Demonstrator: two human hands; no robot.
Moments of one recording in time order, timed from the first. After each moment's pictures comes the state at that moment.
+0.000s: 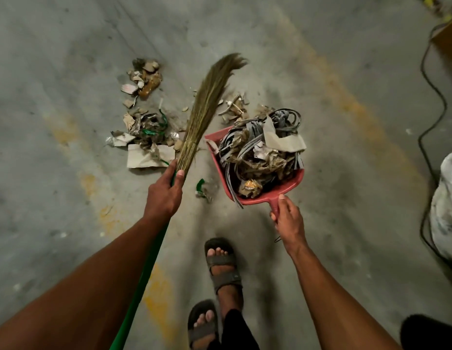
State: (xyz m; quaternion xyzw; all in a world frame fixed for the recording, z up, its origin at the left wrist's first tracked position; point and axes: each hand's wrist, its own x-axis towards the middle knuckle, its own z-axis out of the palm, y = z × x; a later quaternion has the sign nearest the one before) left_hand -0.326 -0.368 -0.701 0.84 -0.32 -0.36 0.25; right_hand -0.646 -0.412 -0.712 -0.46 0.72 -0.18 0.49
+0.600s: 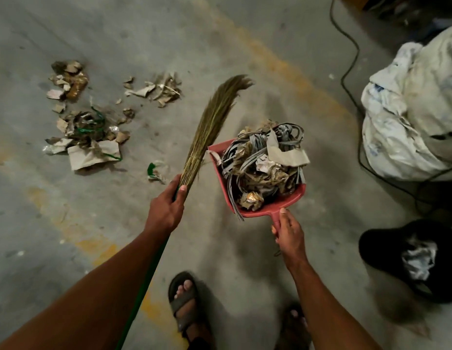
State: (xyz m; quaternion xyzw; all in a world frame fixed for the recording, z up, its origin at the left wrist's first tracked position) left_hand -0.507 -0.285 -0.687 0.77 -0.45 -0.42 0.20; right_hand -0.827 -0.244 -0.694 -0.34 0.79 -0.24 0.45
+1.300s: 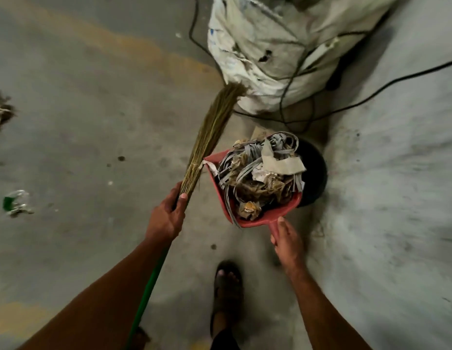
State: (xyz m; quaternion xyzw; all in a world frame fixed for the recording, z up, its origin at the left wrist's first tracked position) left_hand -0.918 -0.186 -0.677 0.63 -0.56 -0.52 0.14; right_hand -1.185 -0.017 -0.662 -0.14 0.86 -0.30 0.40
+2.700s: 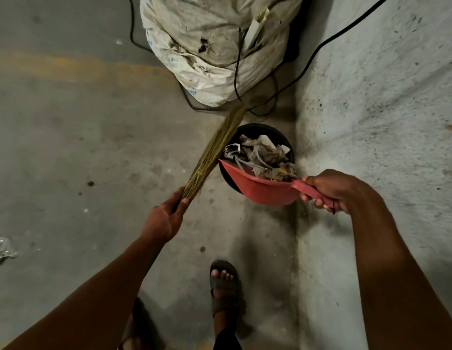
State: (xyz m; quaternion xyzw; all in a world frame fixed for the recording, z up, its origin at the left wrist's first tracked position) left_hand -1.020 -0.197 -0.665 0.55 -0.66 -0.51 -0.02; right_hand -1.393 -0.065 -0.540 -0.05 0.83 -0.08 0.55
